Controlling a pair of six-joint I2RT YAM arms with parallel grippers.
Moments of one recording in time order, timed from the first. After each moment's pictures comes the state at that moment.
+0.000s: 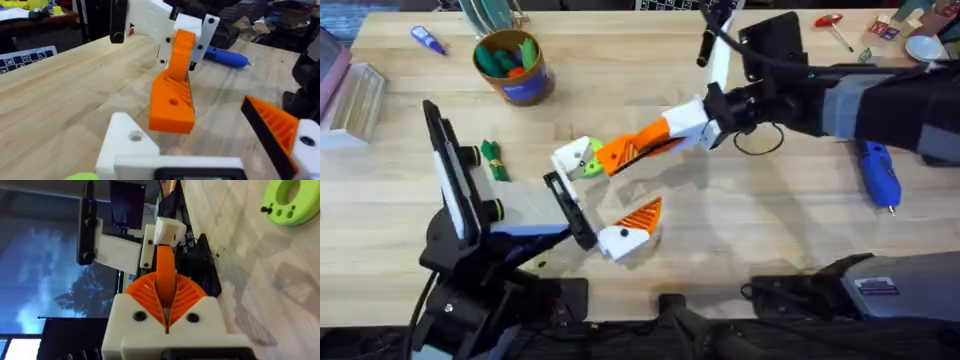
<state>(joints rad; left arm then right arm) -0.32 0.00 0.01 -0.06 0.70 -0.03 0.37 1.56 0.85 -0.14 -1.41 0.50</state>
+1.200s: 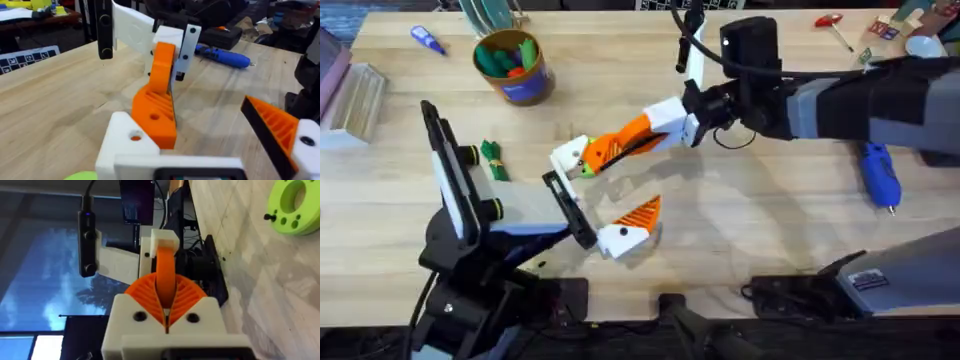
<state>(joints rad) -0.32 0.00 0.01 -0.06 0.70 -0.03 0.43 1.69 0.85 0.22 -1.44 0.81</state>
